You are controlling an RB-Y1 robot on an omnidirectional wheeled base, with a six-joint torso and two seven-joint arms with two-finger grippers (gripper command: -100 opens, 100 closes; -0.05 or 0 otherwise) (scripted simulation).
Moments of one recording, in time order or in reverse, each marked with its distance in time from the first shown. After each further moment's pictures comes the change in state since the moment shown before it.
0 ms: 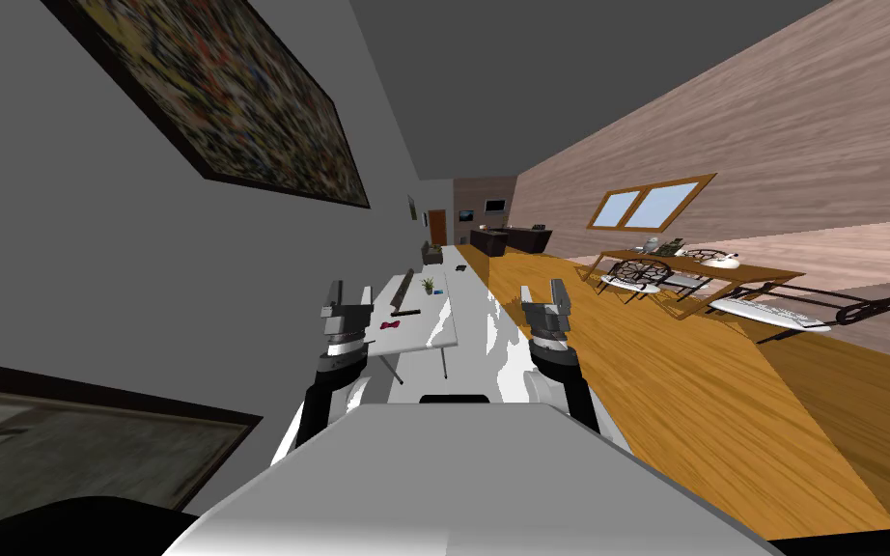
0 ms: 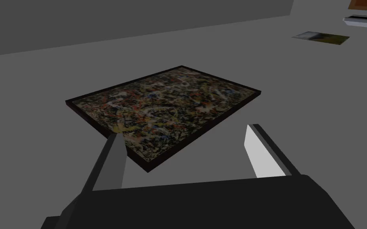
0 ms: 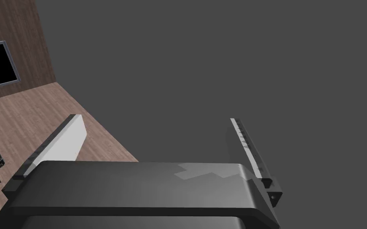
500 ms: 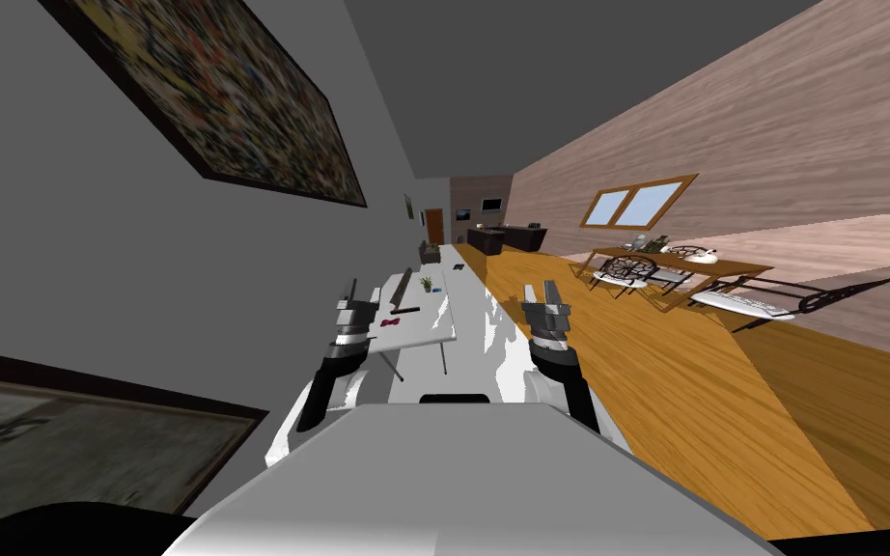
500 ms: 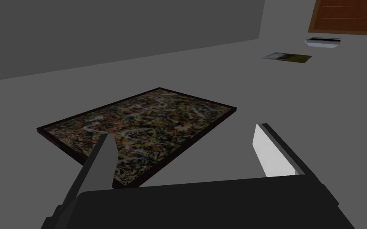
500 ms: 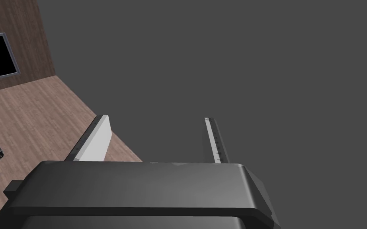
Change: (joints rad) left arm -0.081 0.134 0.040 0.079 0.035 0.084 0.020; right arm 0.000 0.000 0.000 0.000 0.000 0.000 0.000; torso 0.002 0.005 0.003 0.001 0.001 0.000
